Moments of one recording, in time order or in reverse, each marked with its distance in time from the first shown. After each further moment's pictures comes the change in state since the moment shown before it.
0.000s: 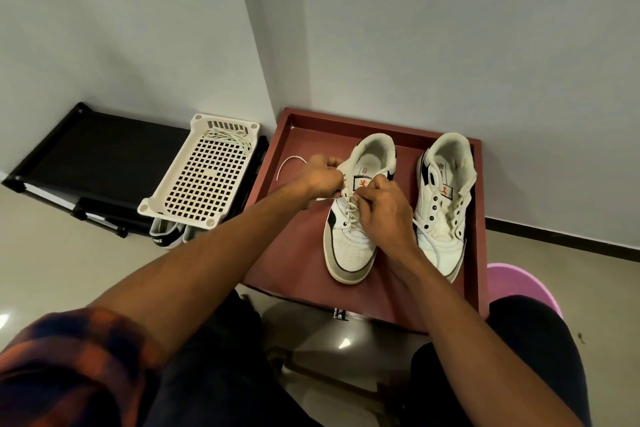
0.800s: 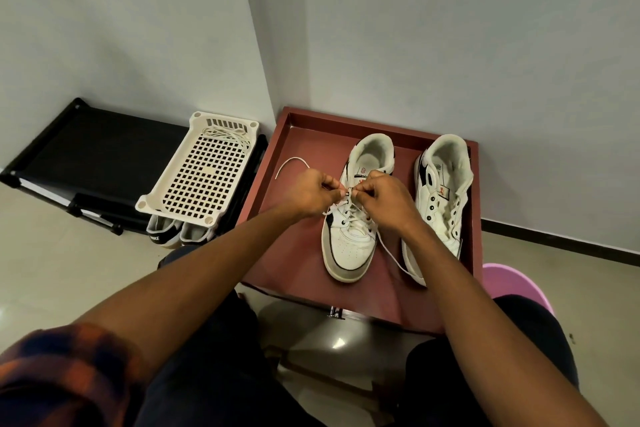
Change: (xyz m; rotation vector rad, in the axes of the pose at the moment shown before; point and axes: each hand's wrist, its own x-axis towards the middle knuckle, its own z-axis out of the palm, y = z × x) left_hand -0.006 -0.038 -0.010 0.274 0.014 0.268; right_hand 0.030 0.002 -0.022 0.145 -0.376 0.088
